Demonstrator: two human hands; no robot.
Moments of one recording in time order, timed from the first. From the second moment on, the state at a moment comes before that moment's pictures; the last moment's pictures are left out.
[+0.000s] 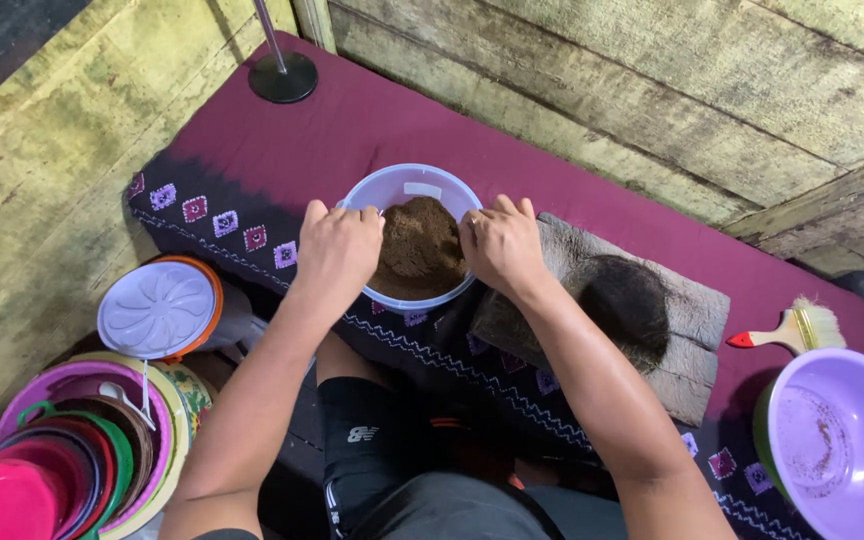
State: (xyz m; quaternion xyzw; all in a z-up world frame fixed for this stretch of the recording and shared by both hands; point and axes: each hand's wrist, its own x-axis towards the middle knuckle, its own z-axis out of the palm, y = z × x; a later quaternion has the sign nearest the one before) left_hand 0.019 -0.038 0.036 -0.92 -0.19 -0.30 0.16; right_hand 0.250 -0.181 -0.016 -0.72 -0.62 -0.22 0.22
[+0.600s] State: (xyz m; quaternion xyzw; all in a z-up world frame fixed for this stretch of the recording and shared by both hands) left_hand 0.034 -0.029 0.065 -0.87 -0.23 -0.42 0.11; right_hand 0.232 -0.198 0.034 -0.67 -0.63 -0.05 0.39
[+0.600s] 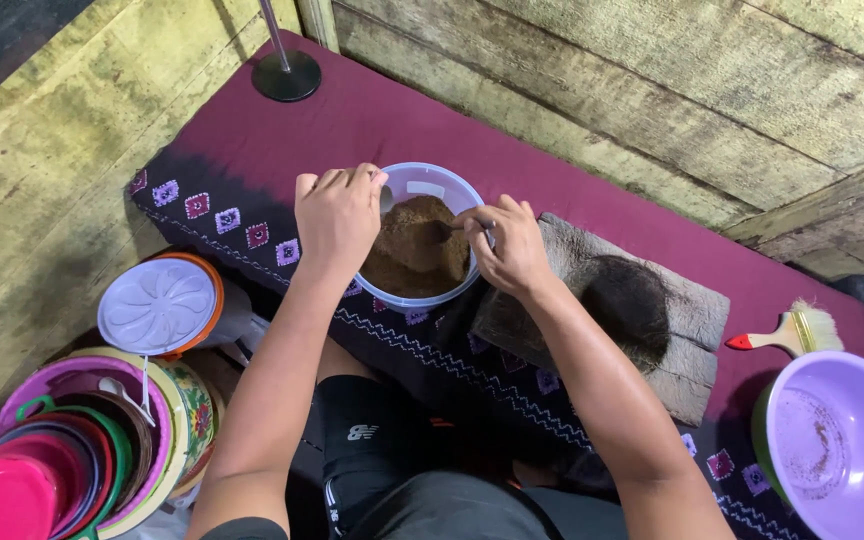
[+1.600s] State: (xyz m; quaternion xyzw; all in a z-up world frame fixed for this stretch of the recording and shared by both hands) left_hand 0.029 -0.025 0.035 -0.90 -0.33 -0.29 -0.09; right_hand 0.220 -0.199 0.058 -0.59 -0.75 -0.08 0.29
